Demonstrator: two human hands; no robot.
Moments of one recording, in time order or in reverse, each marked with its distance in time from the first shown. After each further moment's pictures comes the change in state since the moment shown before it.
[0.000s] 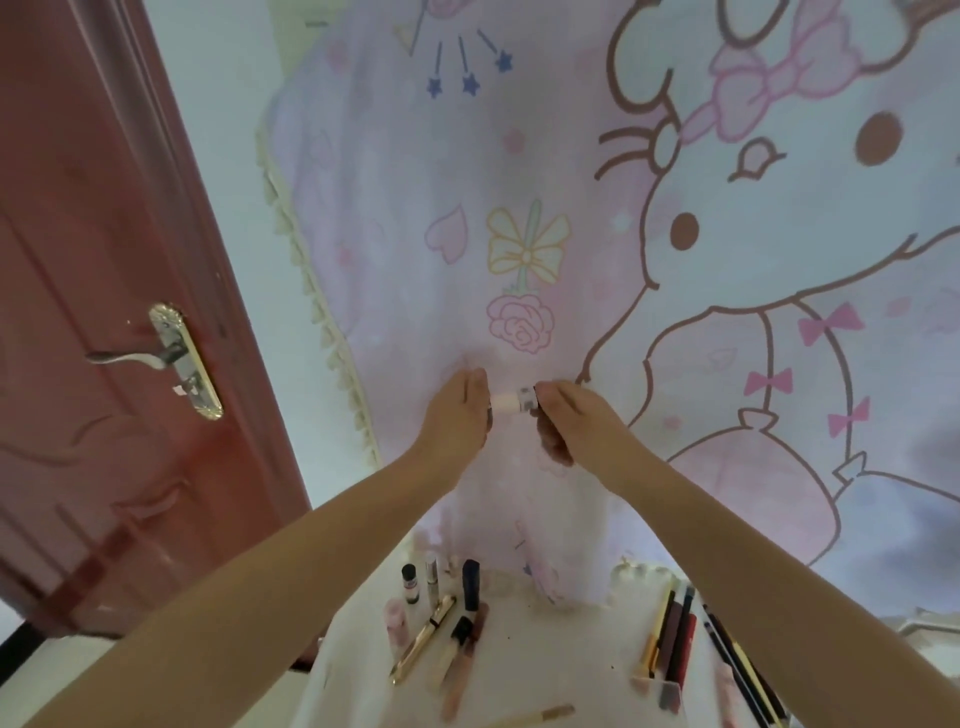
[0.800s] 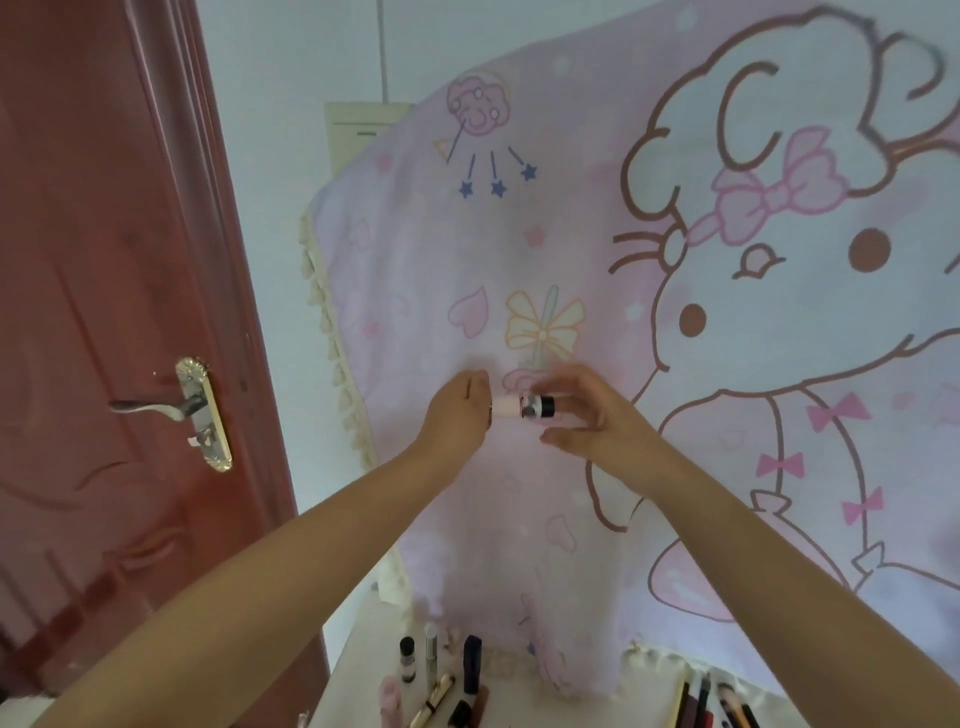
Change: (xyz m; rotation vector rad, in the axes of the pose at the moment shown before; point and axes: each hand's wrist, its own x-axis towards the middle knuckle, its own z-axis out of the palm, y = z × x) left_hand 0.031 0.046 -0.019 0.082 0.091 0.189; right_hand 0.030 -0.045 -0.033 0.122 -0.138 -0.215
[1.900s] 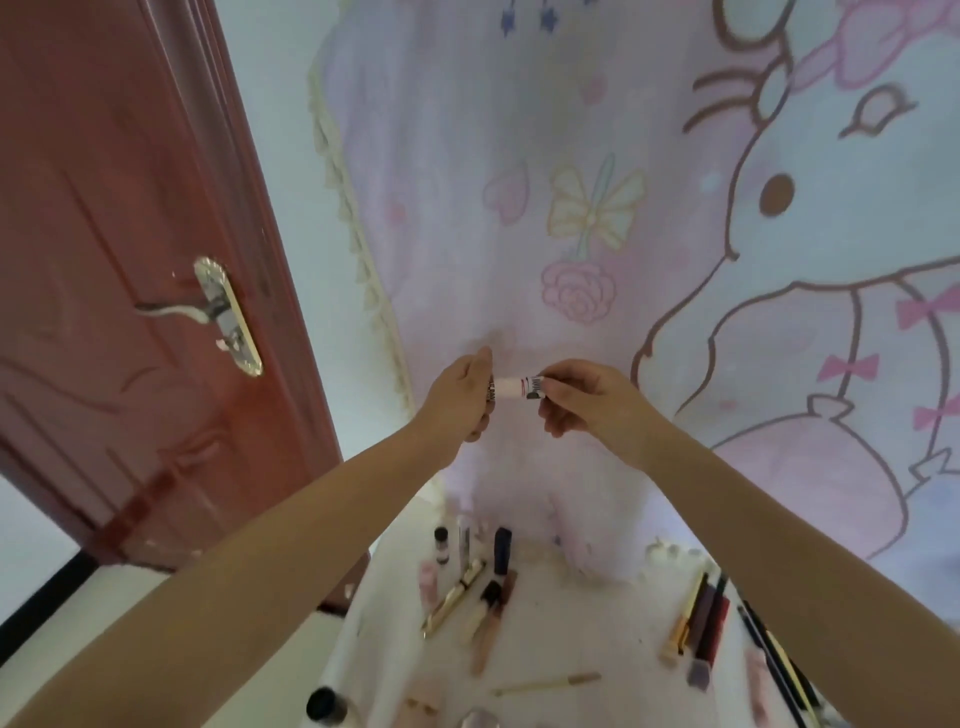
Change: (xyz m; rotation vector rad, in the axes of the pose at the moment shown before) left_hand -0.035 -0.058 -0.017 -0.129 -0.113 -0.298; right_hand -0.017 0.051 0.050 0.200 0.000 0.311
